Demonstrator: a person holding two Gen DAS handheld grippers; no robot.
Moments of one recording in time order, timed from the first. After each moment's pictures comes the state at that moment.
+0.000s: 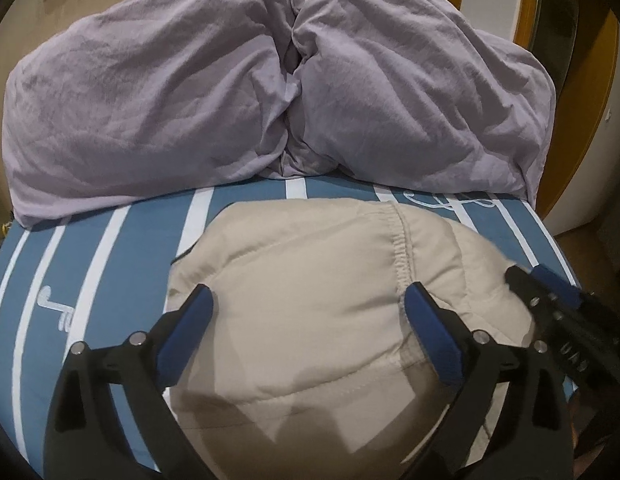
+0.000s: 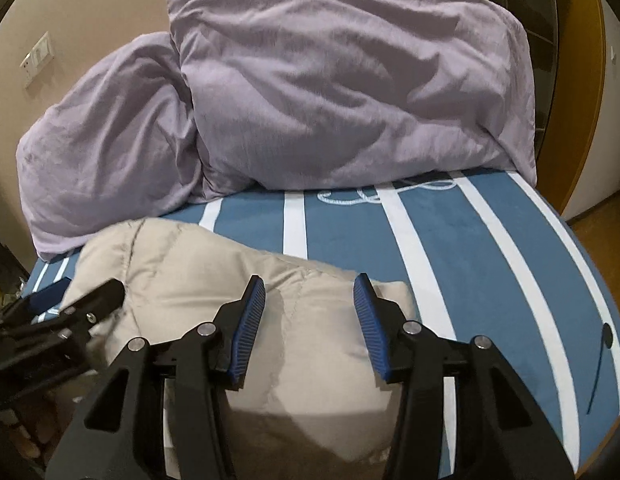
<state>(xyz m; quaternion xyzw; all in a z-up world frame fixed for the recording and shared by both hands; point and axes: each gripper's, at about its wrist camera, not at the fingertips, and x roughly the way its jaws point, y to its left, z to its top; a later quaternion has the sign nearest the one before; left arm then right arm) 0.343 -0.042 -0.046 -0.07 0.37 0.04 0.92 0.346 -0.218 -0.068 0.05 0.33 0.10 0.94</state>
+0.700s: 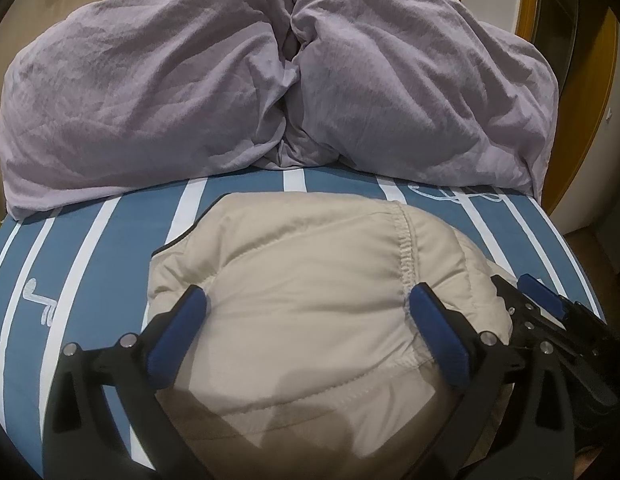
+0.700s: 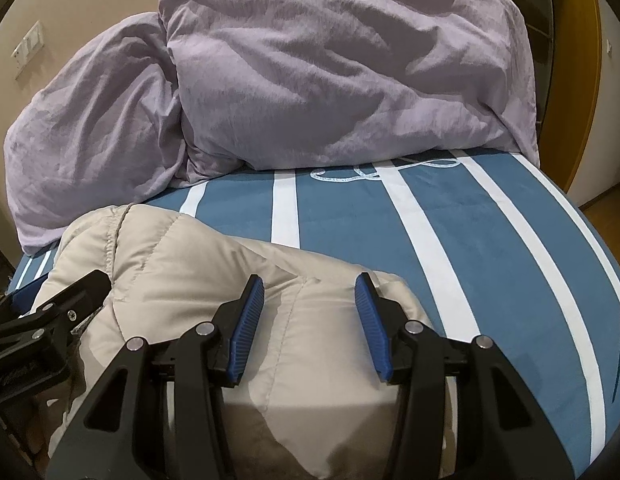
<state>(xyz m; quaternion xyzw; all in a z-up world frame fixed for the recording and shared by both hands) 0.350 -0.044 -0.073 -0.06 0.37 0.04 0.93 0.357 -0.210 -0.107 0.05 0.33 0.08 0.94</state>
